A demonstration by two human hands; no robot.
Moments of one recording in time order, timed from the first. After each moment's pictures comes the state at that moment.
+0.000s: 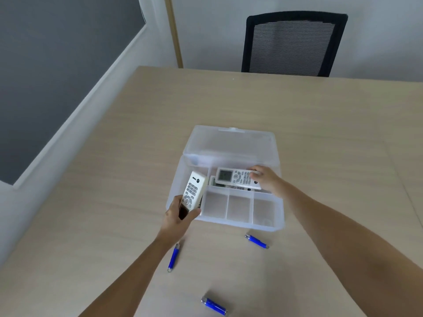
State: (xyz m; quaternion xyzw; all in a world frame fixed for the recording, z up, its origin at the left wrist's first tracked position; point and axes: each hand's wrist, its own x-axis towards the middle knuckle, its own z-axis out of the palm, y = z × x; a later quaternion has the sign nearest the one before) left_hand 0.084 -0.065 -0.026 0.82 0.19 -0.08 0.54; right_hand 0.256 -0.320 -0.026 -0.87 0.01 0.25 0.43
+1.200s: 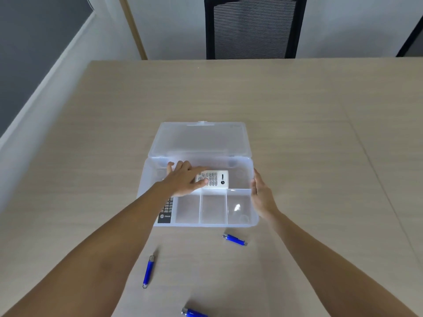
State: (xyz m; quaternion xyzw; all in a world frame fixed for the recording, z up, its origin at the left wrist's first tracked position) left_hand 0.246 -0.114 -0.043 0.96 -0.15 -0.22 0.07; right_hand 0.188 -0.371 -0.059 -0.89 0.10 0.09 0.44
